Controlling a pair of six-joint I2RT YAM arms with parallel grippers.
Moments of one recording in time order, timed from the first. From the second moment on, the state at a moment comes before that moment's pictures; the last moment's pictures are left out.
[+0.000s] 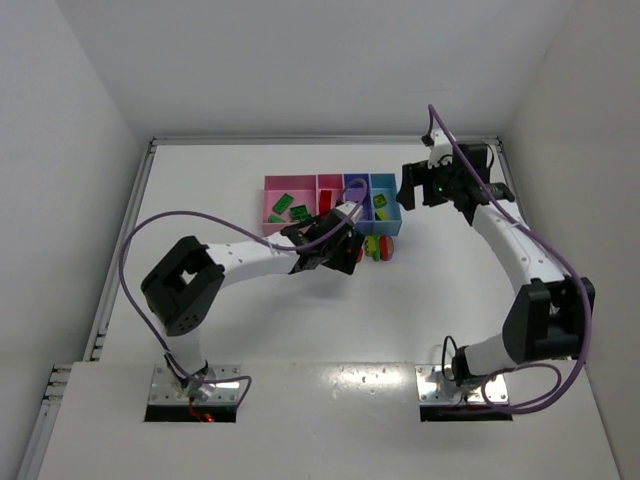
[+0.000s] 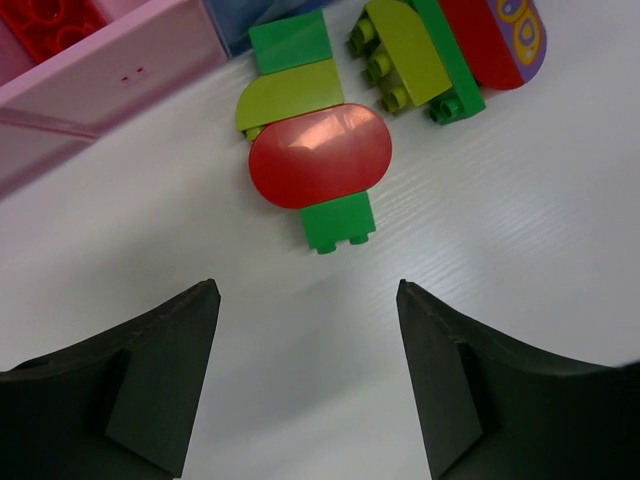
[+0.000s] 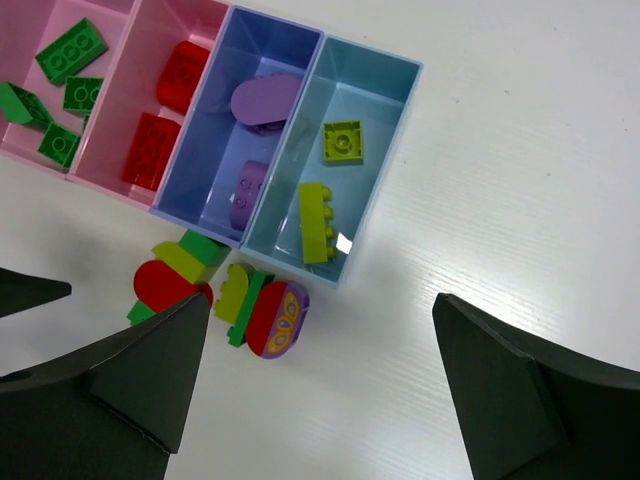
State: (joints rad) left arm -0.86 1.77 1.16 -0.20 -0.18 -0.37; right arm 0.10 1.47 1.17 -0.35 -0.29 -0.09
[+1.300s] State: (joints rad) left arm -0.87 1.97 1.24 -0.16 -0.13 -0.35; right arm 0.00 1.43 1.10 -0.35 -0.40 -0.06
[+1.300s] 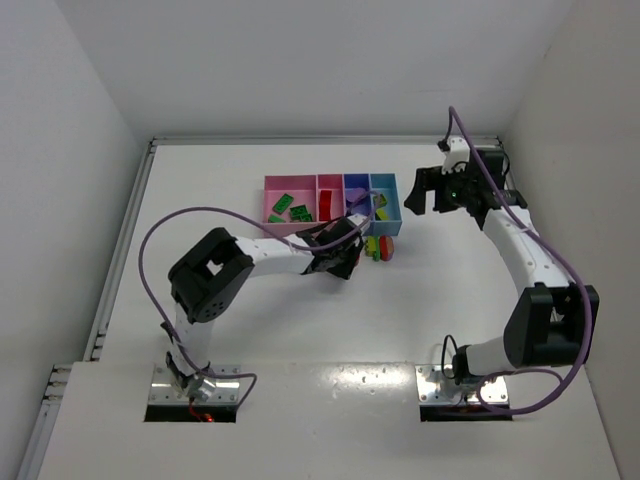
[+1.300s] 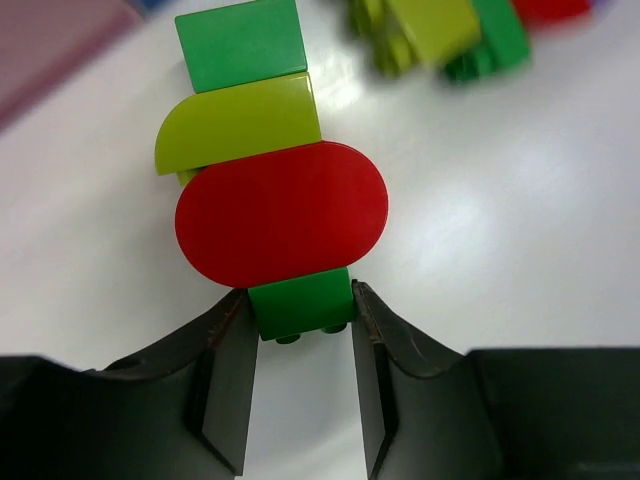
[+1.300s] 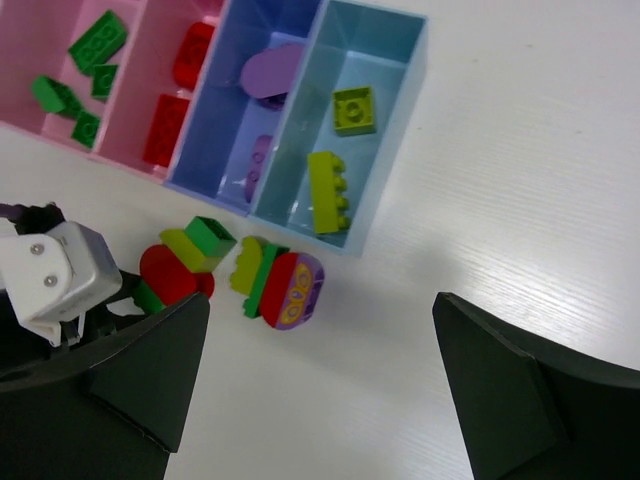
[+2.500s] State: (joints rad) left arm -0.85 1.33 0.97 -0.25 0.10 0.21; right arm 0.21 1.67 1.09 -0.15 -1.28 0.28
